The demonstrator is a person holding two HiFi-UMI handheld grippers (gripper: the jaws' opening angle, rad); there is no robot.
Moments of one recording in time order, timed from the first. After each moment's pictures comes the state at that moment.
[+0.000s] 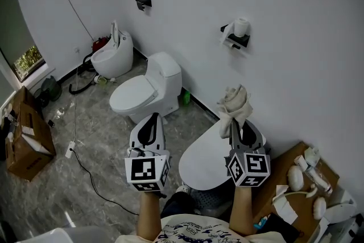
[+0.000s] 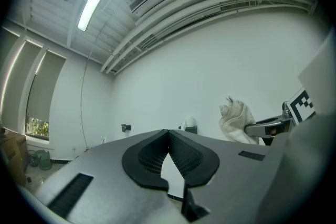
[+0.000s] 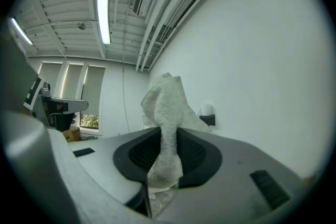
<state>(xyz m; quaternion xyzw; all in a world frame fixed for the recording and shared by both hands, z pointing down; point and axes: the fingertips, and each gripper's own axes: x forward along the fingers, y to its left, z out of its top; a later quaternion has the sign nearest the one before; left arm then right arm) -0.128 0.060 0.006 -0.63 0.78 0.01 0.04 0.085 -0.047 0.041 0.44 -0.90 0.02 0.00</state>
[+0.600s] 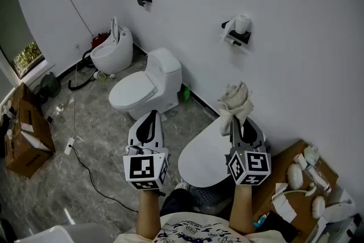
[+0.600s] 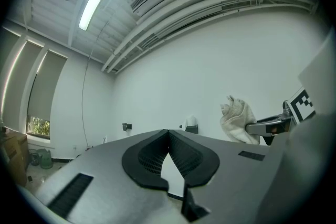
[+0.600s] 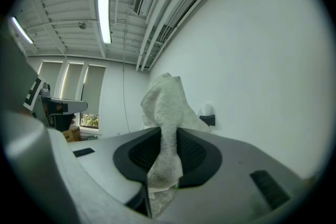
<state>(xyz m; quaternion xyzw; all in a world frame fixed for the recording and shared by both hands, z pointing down) -0.134 0.062 0.011 -0.63 0.78 0.01 0.04 0.083 -0.047 0.042 0.44 -0.90 0.02 0.00</state>
